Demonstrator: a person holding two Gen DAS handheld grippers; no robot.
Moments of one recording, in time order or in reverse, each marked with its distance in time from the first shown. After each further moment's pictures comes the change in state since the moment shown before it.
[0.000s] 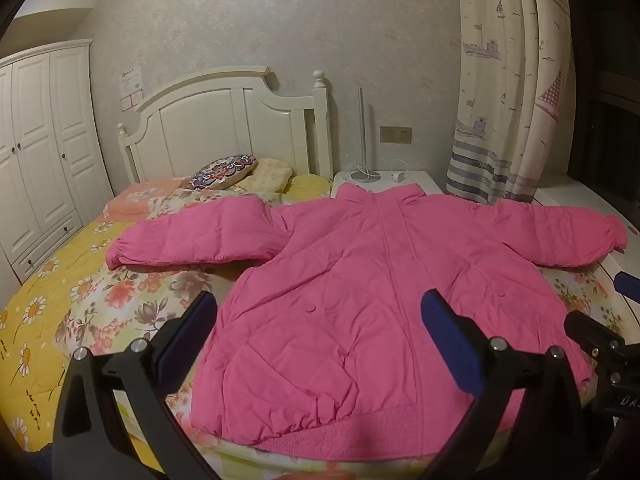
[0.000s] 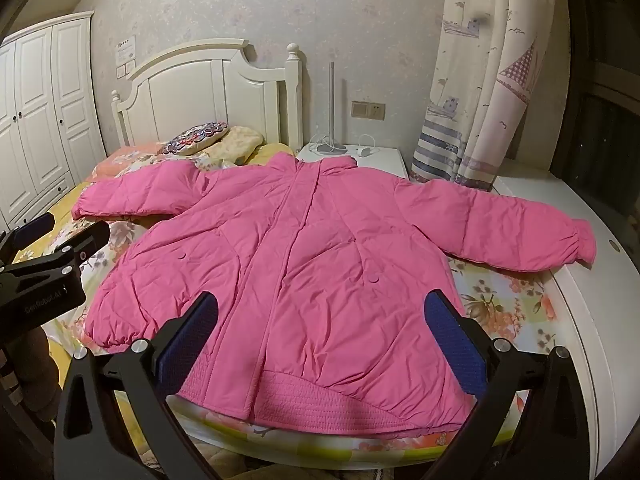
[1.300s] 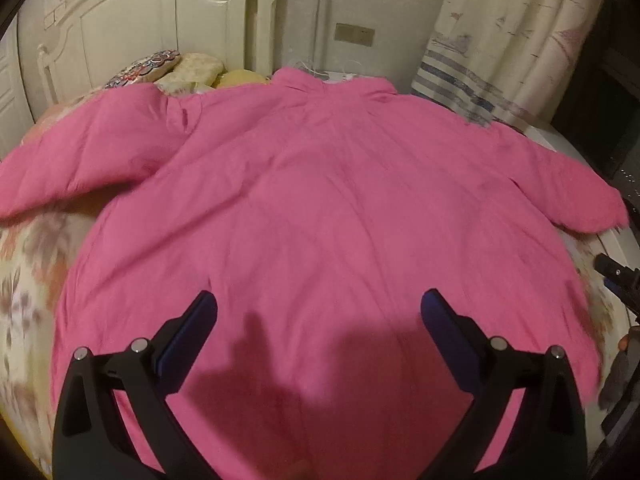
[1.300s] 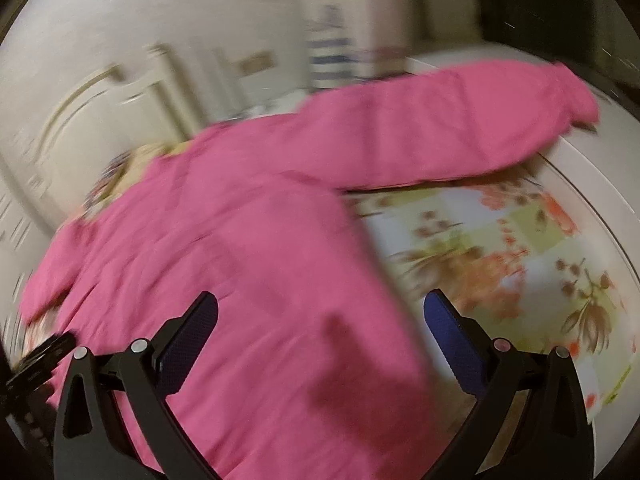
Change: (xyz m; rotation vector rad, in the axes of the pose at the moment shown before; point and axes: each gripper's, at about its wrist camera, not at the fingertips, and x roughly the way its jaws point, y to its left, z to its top) left arm 0.211 -0.022 -0.020 -0.028 0.359 -0.255; right arm 0.156 -0.177 -0.027 0.487 0.165 -0.119
